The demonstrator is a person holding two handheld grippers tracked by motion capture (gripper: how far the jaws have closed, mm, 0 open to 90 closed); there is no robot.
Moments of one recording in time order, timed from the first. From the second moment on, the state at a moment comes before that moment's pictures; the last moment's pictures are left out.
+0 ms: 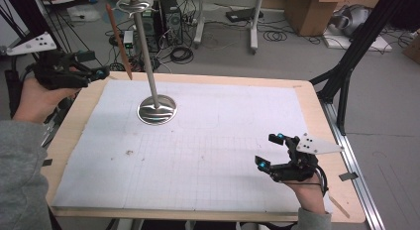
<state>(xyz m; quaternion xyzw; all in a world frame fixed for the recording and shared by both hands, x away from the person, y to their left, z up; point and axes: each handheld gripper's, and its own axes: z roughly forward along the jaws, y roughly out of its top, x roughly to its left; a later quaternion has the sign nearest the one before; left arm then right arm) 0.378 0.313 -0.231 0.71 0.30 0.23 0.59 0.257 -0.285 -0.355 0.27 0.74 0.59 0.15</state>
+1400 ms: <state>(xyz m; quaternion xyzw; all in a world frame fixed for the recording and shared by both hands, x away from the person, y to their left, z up) 0.303 0.293 -0.319 0.67 0.29 0.23 0.64 0.254 -0.276 -0.339 0.26 0.73 0.61 0.18</state>
